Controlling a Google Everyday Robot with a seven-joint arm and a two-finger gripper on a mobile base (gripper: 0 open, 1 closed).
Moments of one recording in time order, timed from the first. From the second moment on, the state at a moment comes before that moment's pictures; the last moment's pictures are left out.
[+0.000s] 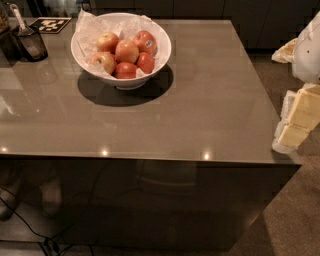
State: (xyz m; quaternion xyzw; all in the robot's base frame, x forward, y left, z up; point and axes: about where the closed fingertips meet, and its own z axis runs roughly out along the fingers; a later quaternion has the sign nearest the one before) arm 0.435 -0.212 0.979 -0.60 0.78 -0.04 0.17
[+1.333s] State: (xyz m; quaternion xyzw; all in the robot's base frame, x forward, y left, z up) arm 0.532 -0.202 1.028 -0.68 0.71 -0.08 0.17
